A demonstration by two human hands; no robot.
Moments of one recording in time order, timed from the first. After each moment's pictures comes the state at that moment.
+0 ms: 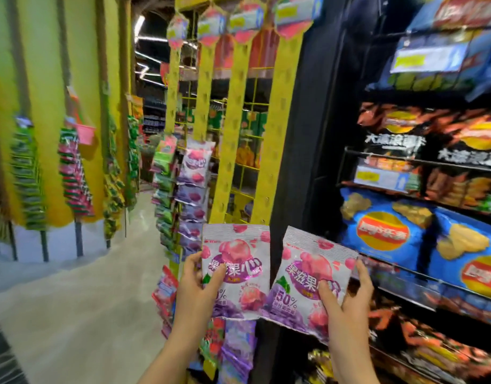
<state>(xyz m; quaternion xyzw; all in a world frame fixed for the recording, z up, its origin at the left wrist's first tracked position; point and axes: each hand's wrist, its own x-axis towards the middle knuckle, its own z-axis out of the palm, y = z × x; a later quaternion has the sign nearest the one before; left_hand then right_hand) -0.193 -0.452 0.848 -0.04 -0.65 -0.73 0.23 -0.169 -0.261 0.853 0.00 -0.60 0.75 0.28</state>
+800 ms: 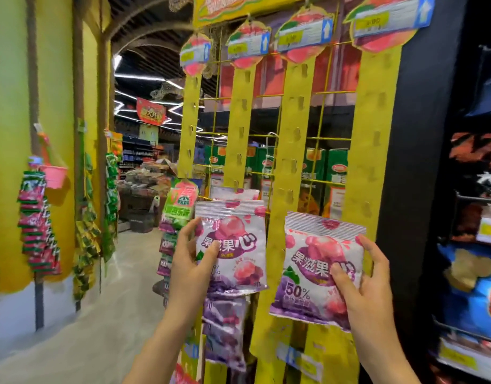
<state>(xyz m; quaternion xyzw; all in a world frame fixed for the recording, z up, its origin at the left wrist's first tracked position) -0.416 -0.604 0.928 -0.16 -0.64 -0.69 0.30 -0.342 -0.400 0.931 0.08 -0.65 0.65 0.38</state>
